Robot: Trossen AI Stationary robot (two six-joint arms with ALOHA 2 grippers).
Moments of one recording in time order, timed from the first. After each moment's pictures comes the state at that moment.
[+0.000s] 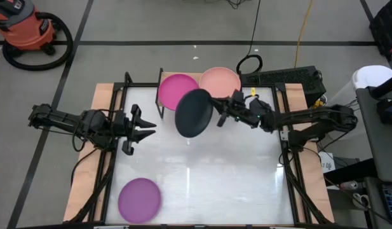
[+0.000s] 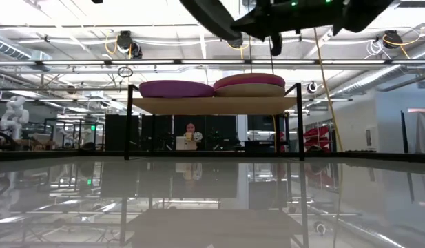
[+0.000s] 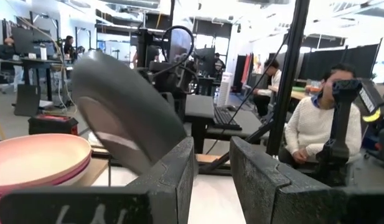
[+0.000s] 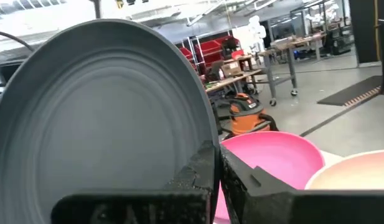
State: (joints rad) left arm -0.24 0.65 0.60 0.21 -0.19 -0.07; right arm -0.13 1.31 0.69 0.73 0.31 0.27
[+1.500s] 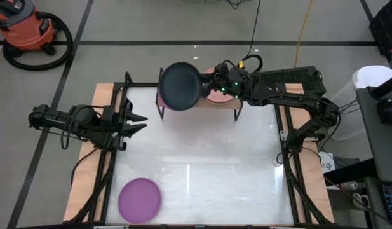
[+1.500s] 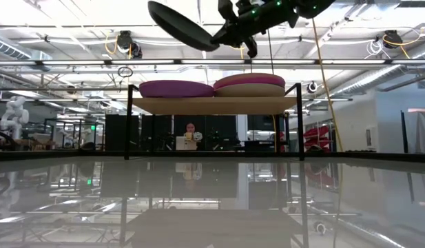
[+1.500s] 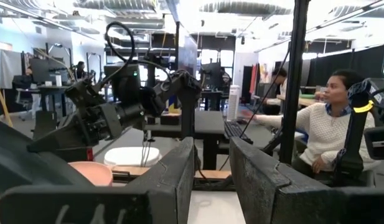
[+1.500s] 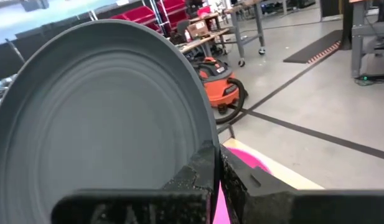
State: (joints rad) left arm -0.24 0.57 0.66 0.13 -0.21 0.02; right arm -0.39 1.54 1.19 0.23 0.15 0.36
